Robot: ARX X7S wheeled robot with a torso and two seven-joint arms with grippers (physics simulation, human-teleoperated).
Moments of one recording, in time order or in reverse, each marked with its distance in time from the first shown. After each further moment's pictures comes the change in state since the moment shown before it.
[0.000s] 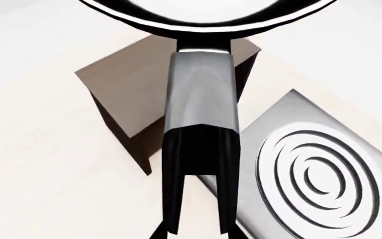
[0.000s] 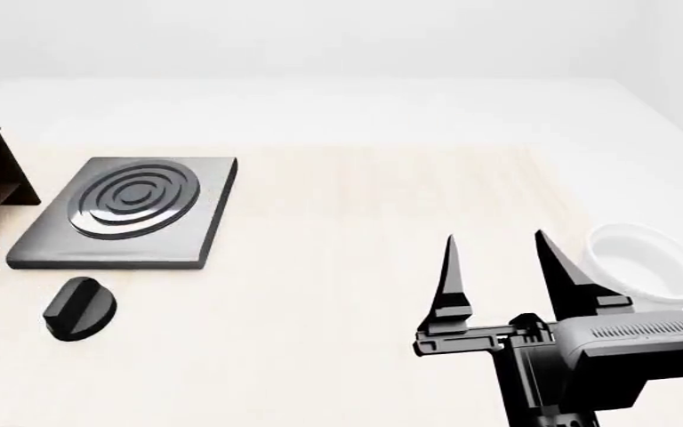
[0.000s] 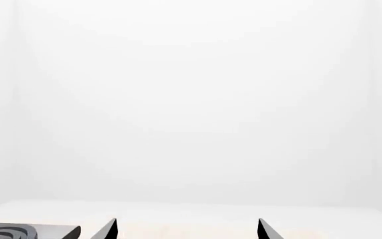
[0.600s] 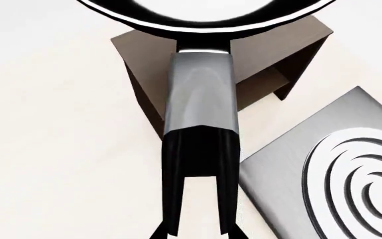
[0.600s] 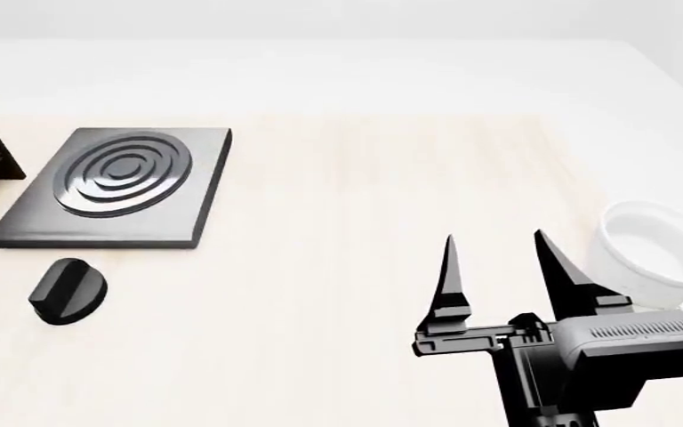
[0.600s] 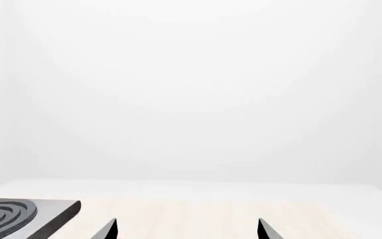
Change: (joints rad) left arm 0.018 -0.054 -0.119 0.000 -0.003 0.054 -0.161; right arm 0.004 0.008 -0.009 -0.002 0.002 0.001 0.010
